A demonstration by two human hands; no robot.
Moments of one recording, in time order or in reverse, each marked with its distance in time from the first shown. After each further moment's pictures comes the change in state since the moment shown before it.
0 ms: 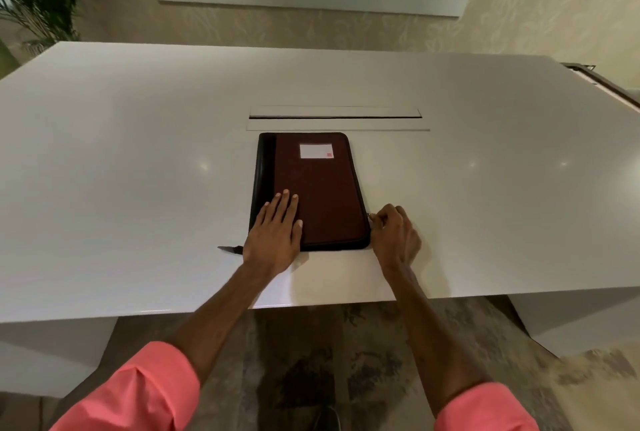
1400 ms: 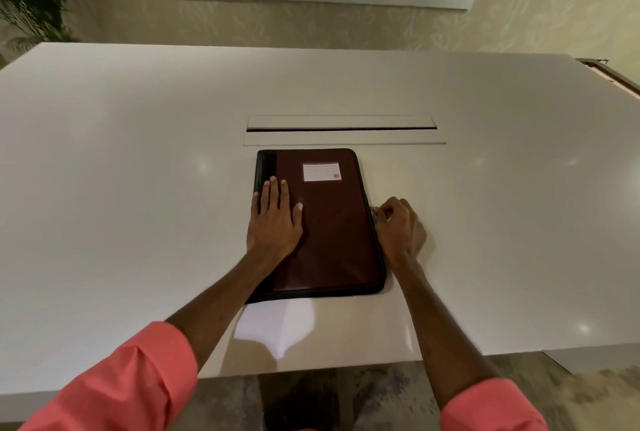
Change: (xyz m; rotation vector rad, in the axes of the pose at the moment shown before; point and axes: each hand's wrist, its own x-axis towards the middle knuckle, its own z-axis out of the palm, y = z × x) left_hand 0.118 -0.025 0.011 -0.068 -0.015 -0.182; right_hand 0.097 -0.024 0.049 0.094 -0.026 -0.011
